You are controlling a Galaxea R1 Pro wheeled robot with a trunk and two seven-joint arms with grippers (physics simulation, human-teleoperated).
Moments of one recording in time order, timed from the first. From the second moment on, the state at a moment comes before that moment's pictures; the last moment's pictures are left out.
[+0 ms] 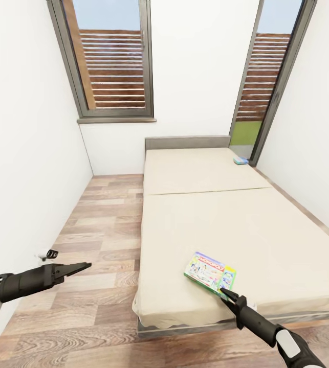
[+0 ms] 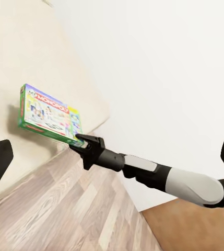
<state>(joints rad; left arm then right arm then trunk) -0.37 0.30 0.35 -1.37 0.15 1.04 -1.57 -0.51 -0.11 -0.62 -0.39 -0.44 0.74 0.83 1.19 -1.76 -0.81</state>
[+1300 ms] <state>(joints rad) -0.37 0.30 0.35 -1.37 0.15 1.04 -1.57 -0.50 -0.15 -0.62 -0.44 -0.44 0.59 0.88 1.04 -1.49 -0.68</state>
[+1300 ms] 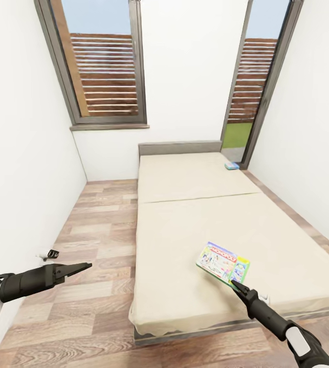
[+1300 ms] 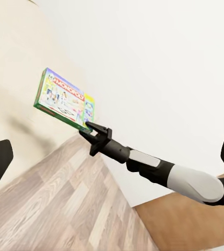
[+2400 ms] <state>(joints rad) -0.38 0.30 0.31 -1.32 0.14 1.04 -1.55 -0.50 -0.25 -0.62 -0.50 -0.44 0.59 1.02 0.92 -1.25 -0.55</state>
